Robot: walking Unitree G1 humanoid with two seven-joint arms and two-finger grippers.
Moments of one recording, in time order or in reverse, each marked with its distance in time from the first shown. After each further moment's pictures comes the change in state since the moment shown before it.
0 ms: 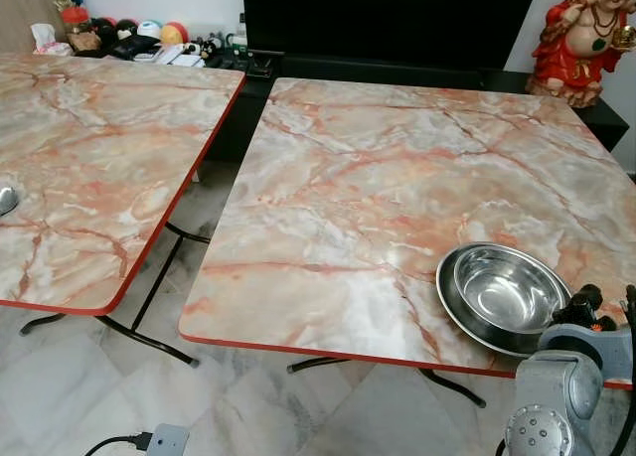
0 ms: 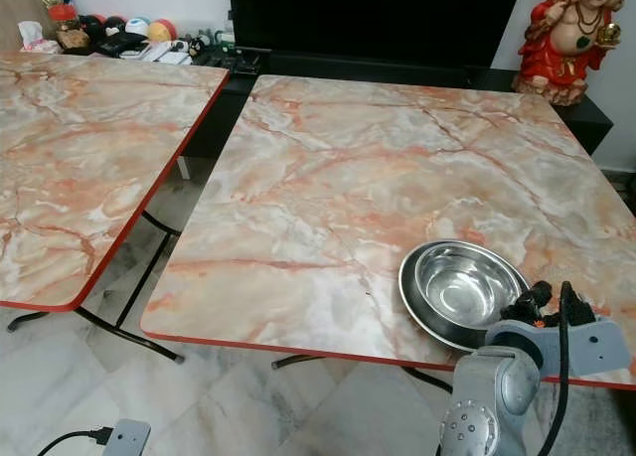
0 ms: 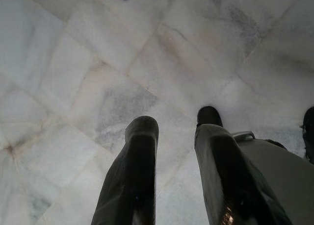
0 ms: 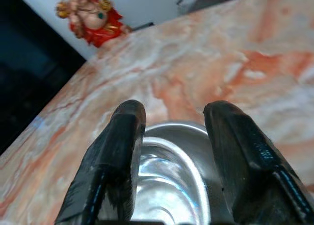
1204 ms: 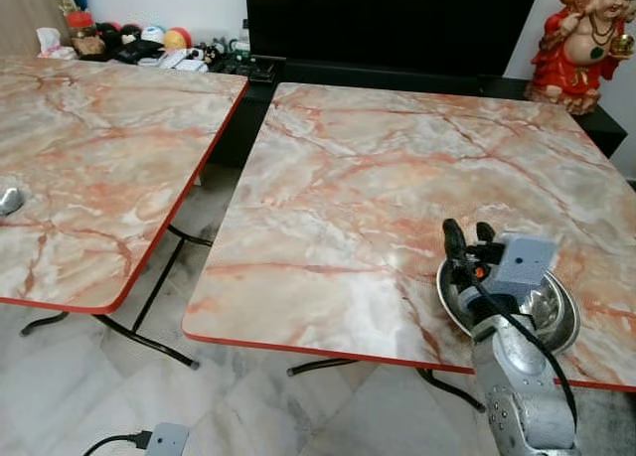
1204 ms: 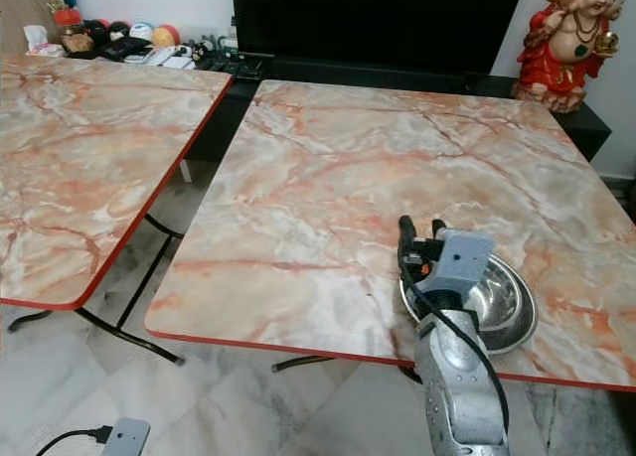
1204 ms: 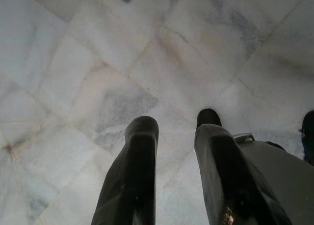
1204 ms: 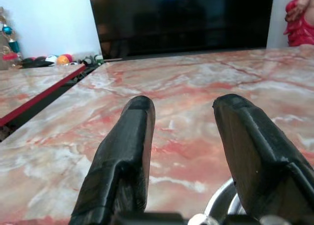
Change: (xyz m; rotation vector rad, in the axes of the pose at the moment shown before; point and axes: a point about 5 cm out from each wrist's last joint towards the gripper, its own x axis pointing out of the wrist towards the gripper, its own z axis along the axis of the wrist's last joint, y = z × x) left arm 0.000 0.001 -0.001 -0.002 0.004 0.002; right arm -0.022 0.066 -0.037 -0.539 0.093 0.798
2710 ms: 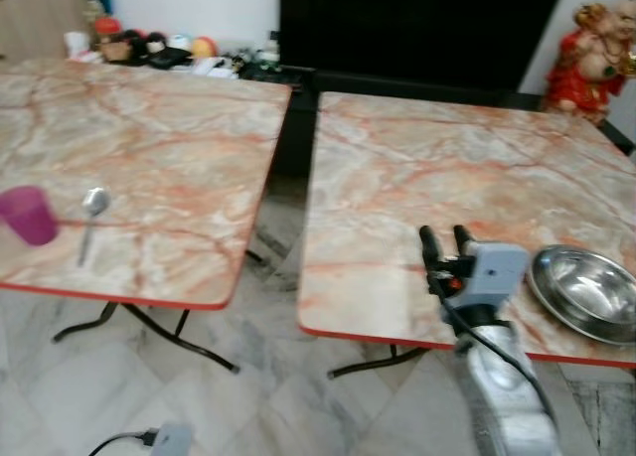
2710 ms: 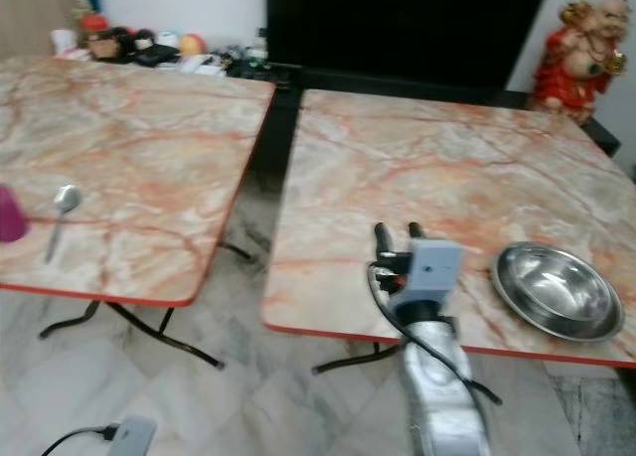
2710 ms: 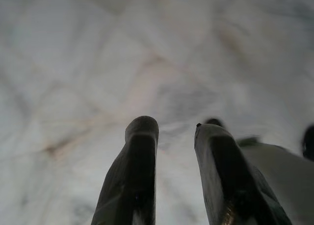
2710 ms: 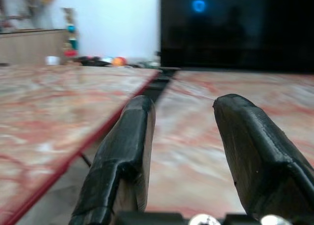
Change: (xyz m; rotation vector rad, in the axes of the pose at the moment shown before) left arm -0.001 0.005 -0.002 -0.003 0.008 0.011; right arm -0.010 0.042 0.000 -0.047 -0.037 0.146
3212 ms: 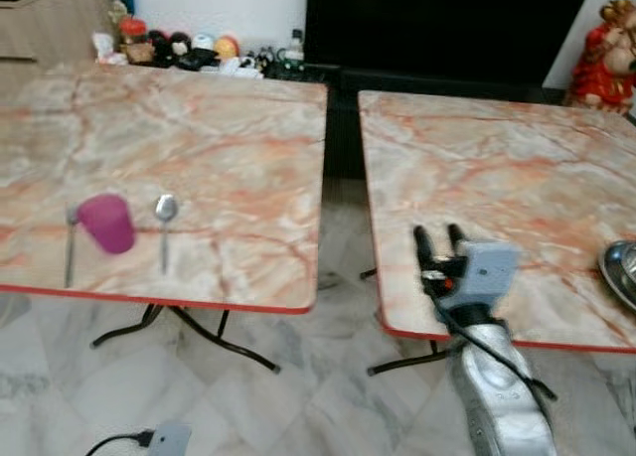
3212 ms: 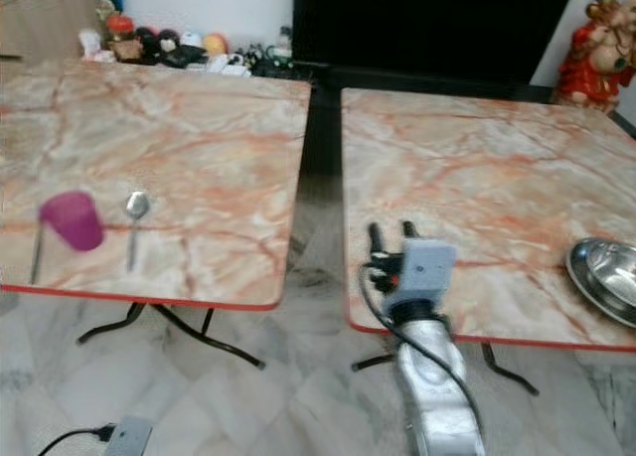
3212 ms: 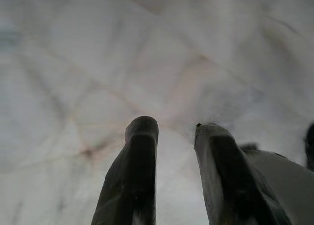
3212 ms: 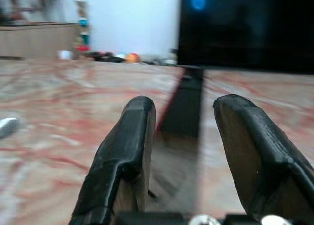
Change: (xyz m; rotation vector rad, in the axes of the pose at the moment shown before) left arm 0.001 0.001 0.004 -0.001 -0.012 0.002; right arm 0.000 0.002 -0.002 -0.023 0.005 0.010
